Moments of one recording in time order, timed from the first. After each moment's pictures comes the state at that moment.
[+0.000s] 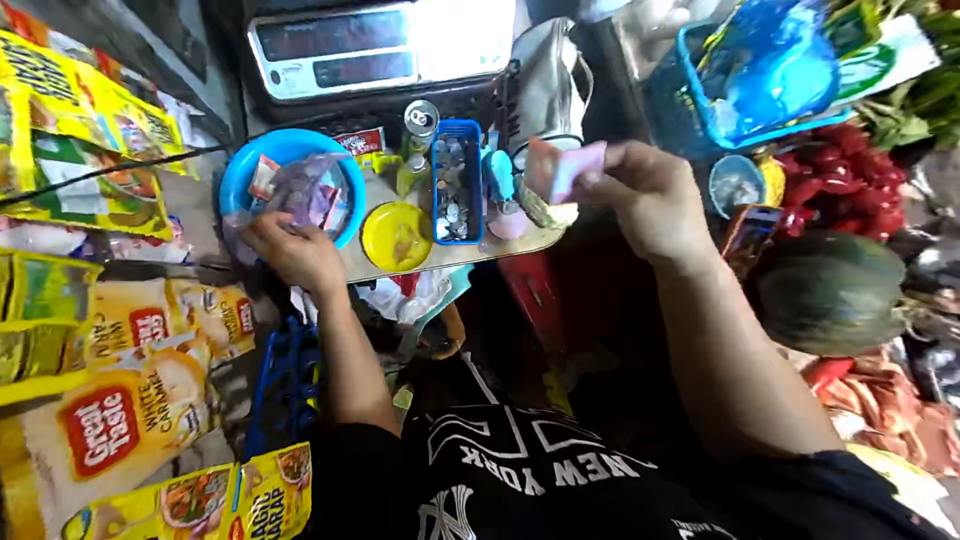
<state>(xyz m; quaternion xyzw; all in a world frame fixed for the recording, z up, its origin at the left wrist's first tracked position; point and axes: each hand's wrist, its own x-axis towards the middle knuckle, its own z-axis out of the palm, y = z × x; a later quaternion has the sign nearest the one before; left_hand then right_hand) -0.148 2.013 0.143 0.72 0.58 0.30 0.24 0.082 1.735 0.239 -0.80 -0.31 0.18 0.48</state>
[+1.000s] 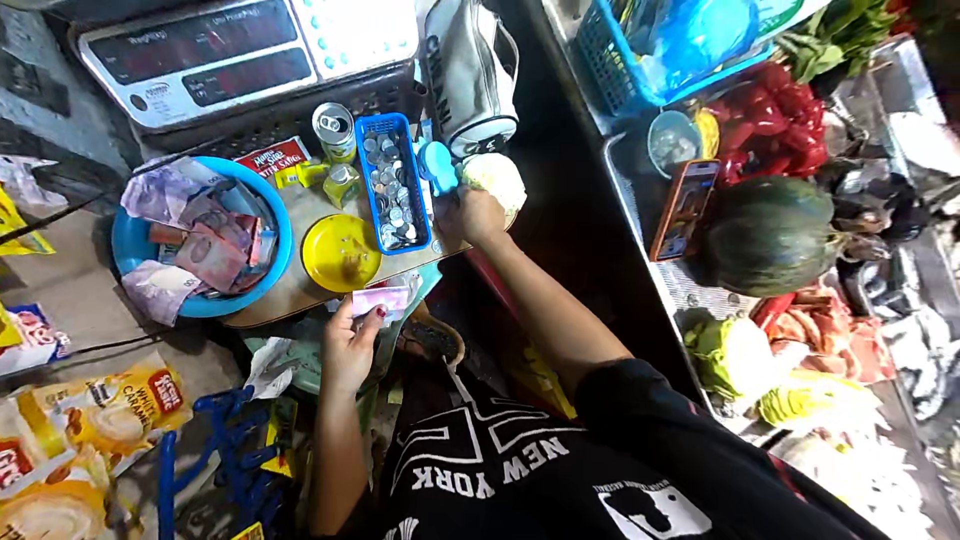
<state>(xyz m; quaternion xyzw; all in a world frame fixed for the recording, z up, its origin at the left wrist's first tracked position) -0.165 1.900 0.134 0.64 0.30 0.15 0.69 0.093 1.798 0.098 -0.95 -0.16 0.26 0.09</state>
